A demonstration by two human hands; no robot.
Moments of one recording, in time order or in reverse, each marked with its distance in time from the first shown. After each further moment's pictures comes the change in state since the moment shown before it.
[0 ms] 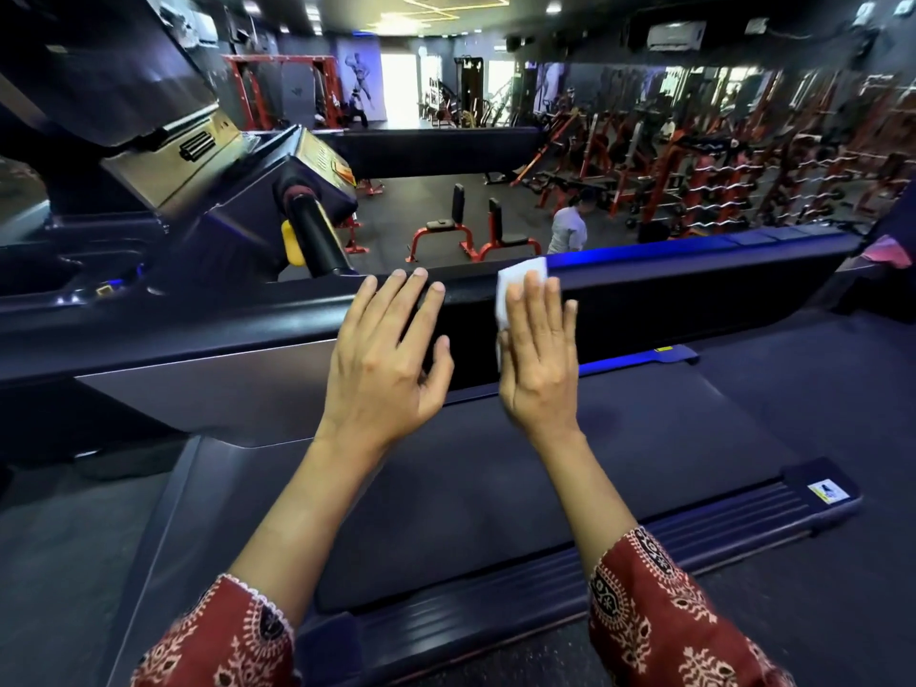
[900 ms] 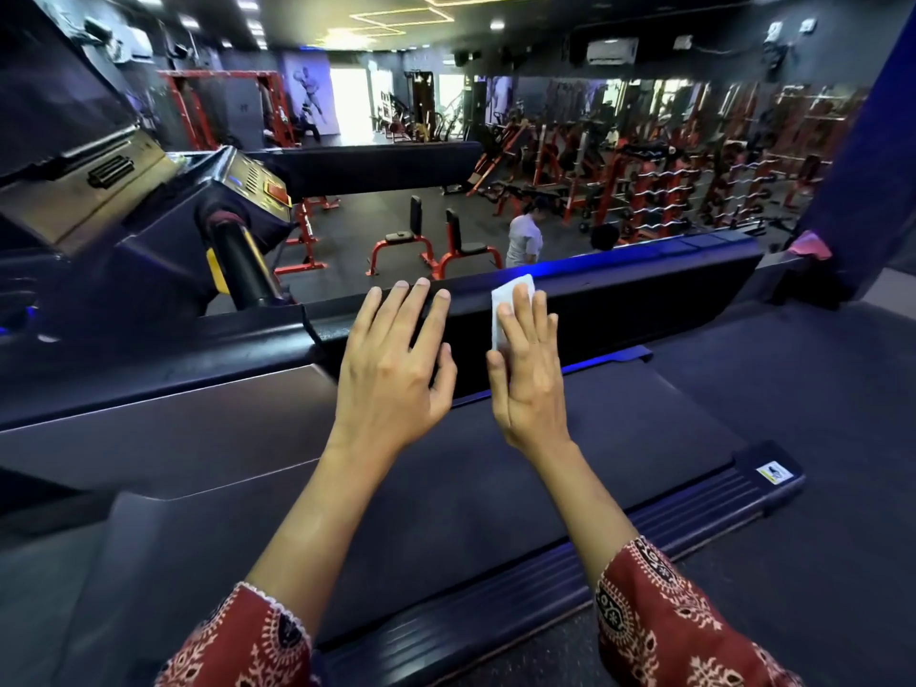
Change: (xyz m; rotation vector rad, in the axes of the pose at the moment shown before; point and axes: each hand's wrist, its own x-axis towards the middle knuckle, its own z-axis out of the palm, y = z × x) left_hand 0.023 0.040 0.043 0.025 -0.031 0.048; right_hand -0.004 0.035 -0.033 0.153 -0.107 0.176
